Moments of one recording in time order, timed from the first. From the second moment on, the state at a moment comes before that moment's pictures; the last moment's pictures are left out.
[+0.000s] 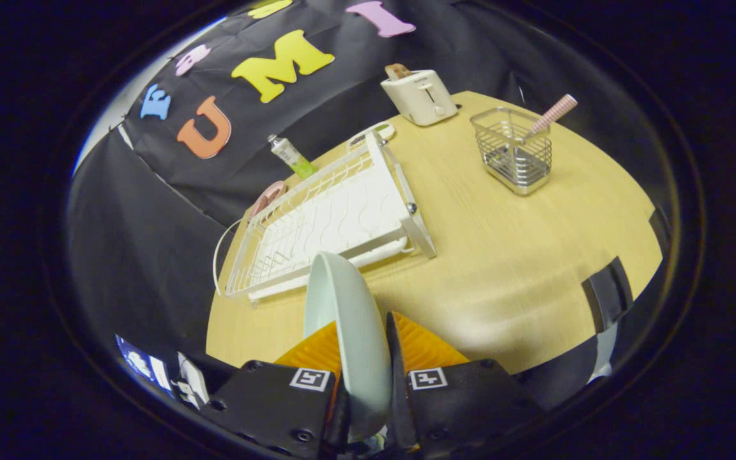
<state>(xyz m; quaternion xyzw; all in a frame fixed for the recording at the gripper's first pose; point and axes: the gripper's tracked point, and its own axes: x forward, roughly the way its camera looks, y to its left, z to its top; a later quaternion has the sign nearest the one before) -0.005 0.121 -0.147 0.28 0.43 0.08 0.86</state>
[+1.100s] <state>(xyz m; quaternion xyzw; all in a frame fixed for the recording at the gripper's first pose) 0.019 0.065 -0.109 0.26 0.31 0.08 0.91</state>
